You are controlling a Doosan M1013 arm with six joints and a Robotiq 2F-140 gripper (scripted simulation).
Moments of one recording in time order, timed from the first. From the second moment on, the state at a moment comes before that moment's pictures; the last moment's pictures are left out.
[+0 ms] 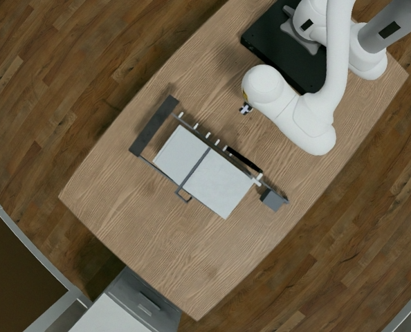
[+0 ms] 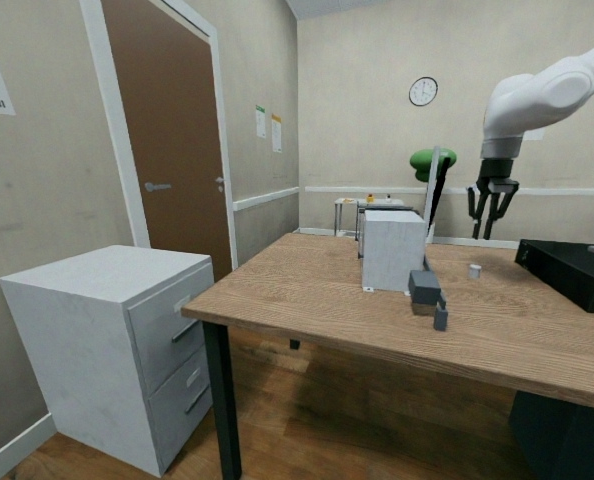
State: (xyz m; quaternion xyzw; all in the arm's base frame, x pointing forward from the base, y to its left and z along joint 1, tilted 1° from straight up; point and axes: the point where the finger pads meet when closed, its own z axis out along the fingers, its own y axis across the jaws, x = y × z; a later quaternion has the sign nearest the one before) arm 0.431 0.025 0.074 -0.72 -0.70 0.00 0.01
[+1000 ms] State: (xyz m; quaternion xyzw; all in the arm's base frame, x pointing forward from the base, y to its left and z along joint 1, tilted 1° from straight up) arm 0.449 0.028 0.165 -0.70 -0.70 -0.10 0.11
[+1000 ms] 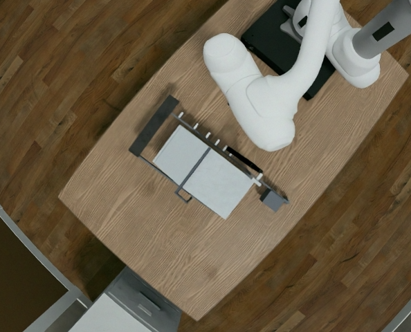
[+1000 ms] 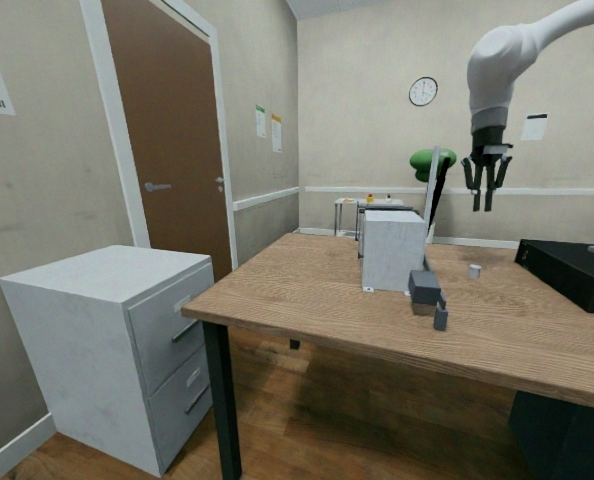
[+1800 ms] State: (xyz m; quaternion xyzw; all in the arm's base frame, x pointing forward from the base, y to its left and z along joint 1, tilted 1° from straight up) arm 0.460 0.030 0.222 -0.68 -0.70 -0.16 0.18
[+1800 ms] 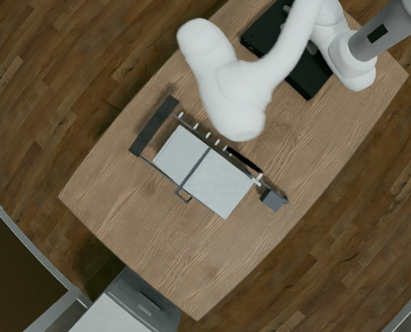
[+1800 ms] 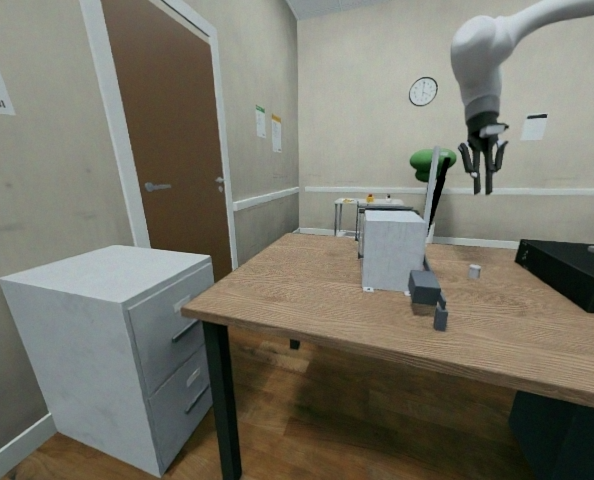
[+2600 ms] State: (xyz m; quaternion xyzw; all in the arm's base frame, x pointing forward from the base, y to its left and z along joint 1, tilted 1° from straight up) arm 0.524 0.029 0.238 -0.66 -0.69 -0.20 0.22
